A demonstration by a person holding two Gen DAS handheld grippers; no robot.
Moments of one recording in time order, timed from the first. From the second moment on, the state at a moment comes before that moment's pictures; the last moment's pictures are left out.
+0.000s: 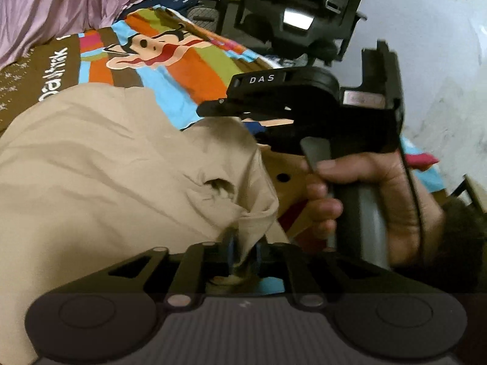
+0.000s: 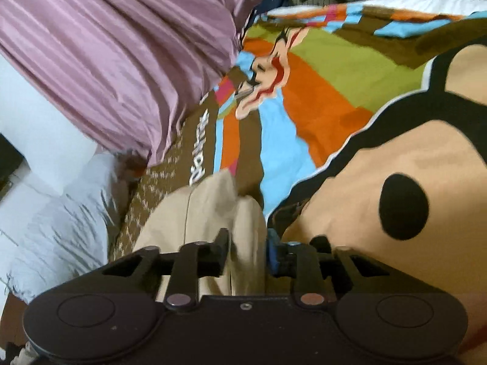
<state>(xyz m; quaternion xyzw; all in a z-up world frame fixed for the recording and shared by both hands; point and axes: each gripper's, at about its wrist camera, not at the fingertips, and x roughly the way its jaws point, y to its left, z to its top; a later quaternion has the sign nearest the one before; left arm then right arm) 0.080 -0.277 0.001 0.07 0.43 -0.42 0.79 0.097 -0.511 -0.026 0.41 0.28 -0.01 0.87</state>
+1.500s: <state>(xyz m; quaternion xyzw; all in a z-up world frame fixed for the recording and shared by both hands) 0.146 -0.097 -0.045 -0.10 0.50 -0.21 0.84 0.059 -0.353 -0.023 0.04 0.37 -0.02 0.93</state>
